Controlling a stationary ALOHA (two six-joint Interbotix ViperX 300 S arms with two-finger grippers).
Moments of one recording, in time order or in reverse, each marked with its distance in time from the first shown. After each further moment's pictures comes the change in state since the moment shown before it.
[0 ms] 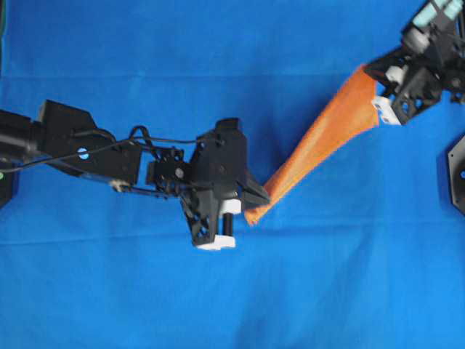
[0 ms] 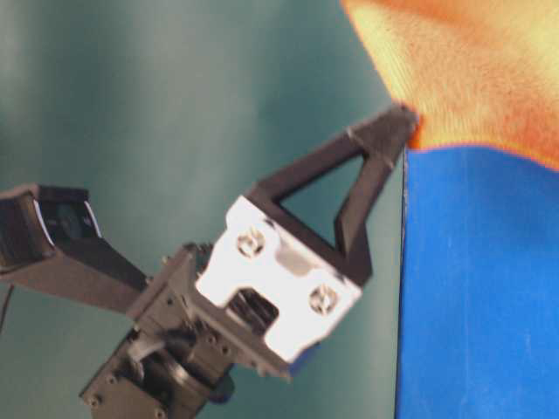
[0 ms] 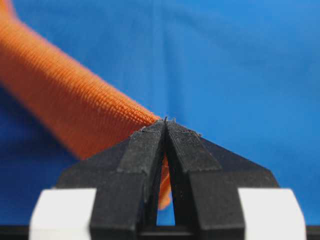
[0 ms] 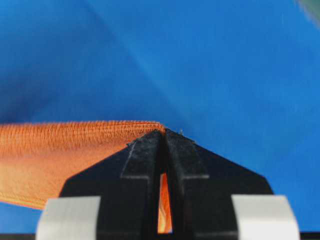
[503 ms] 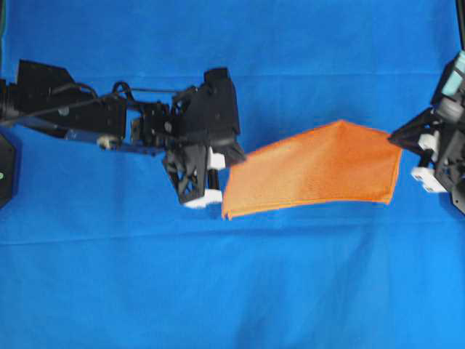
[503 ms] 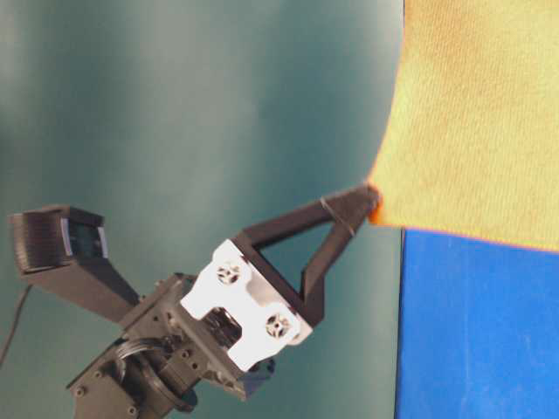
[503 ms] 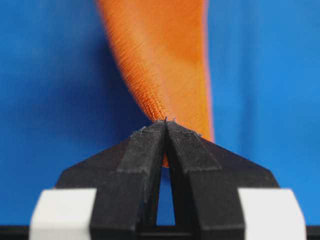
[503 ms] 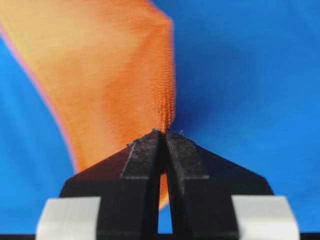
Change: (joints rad) left arm 0.110 -0.092 0.031 0.000 0.215 0.012; right arm 0.377 -0.259 0.121 0.195 0.285 0.011
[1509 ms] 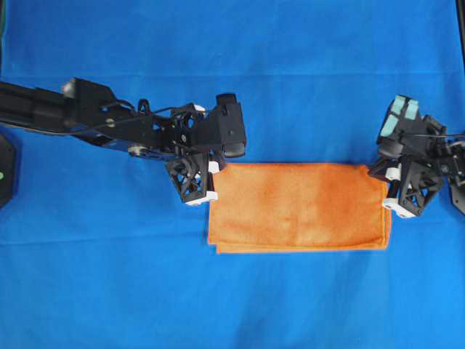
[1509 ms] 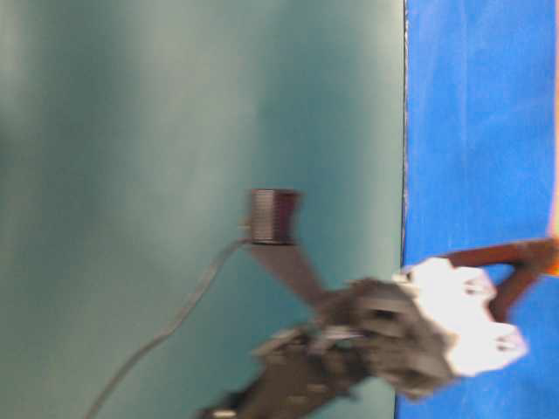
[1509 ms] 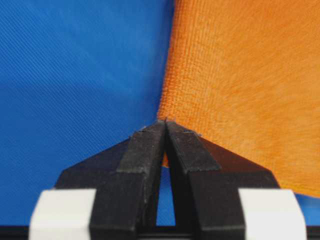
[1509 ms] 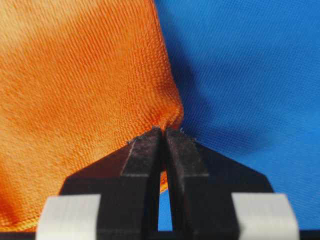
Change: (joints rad) left arm 0.061 0.170 0.046 0.000 0.037 0.006; right arm 0.091 0.318 0.060 0.057 -0.258 0.025
